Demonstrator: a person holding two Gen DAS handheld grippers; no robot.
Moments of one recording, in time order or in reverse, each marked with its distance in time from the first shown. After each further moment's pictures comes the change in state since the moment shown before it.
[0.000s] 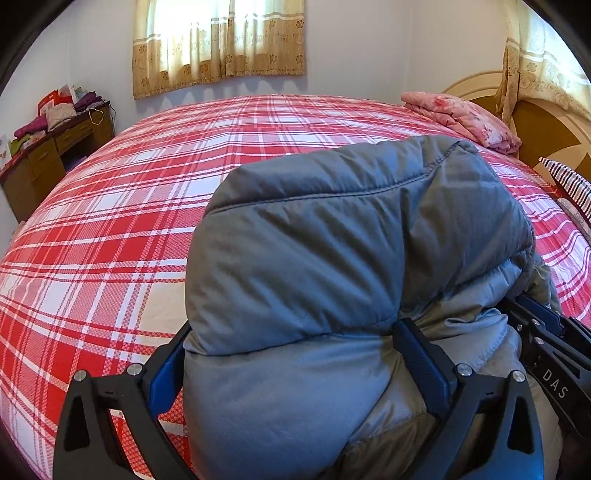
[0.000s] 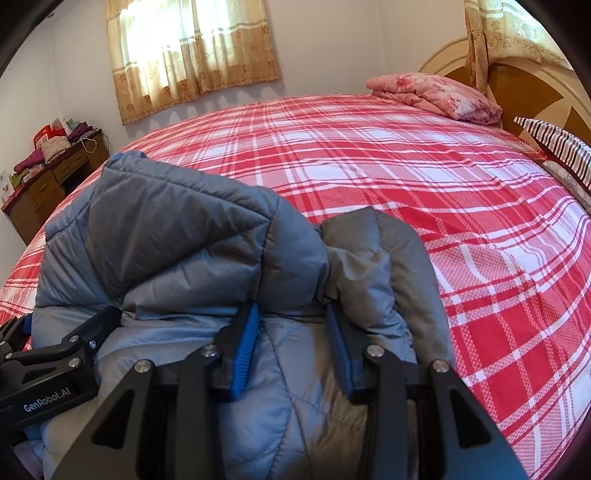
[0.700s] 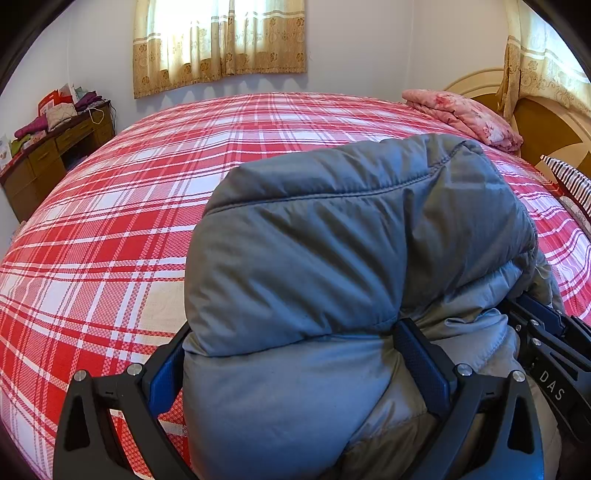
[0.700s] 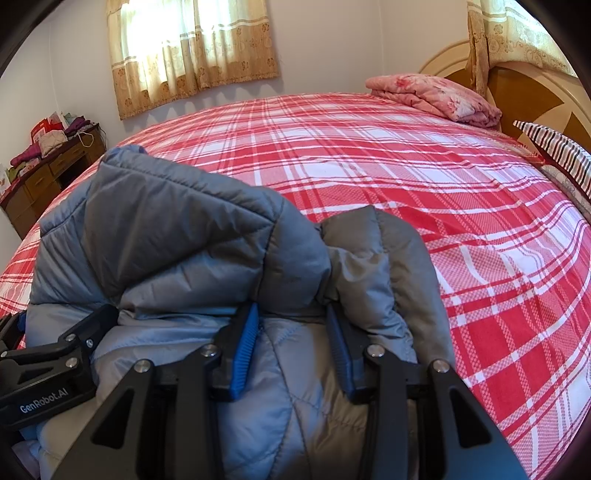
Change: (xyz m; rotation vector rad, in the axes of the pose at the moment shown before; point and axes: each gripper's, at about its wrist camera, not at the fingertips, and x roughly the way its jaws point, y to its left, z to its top) left arm 0.003 0.006 -0.001 0.003 0.007 0.004; right arm 0.002 0.004 -0.001 -0.011 0.003 -0.017
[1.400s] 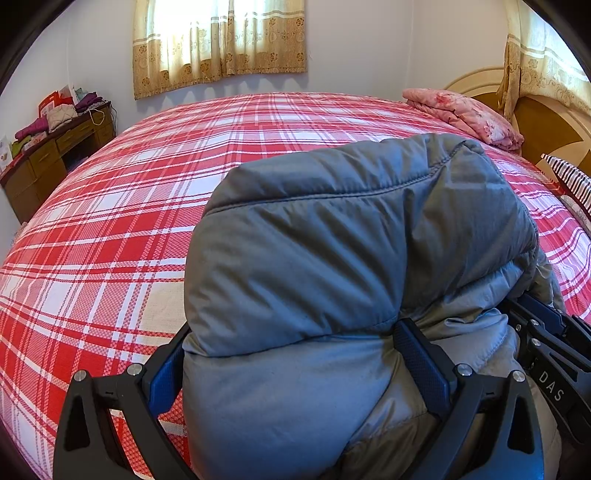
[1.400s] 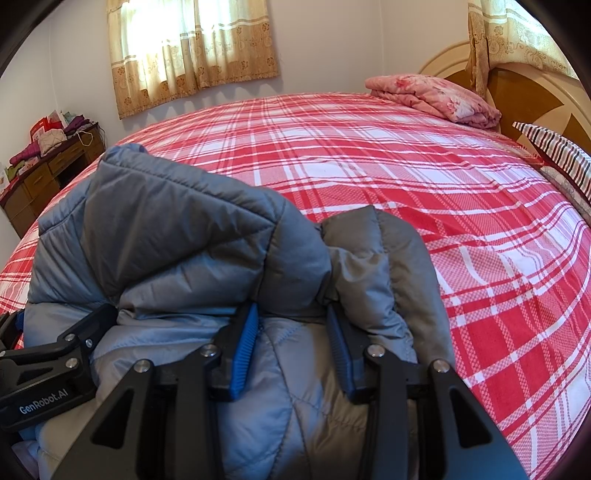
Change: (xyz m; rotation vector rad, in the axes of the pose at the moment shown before) left arm 0.002 0.000 0.000 0.005 0.001 0.006; right arm 0.001 0.000 0.000 -0.004 -0.001 -0.003
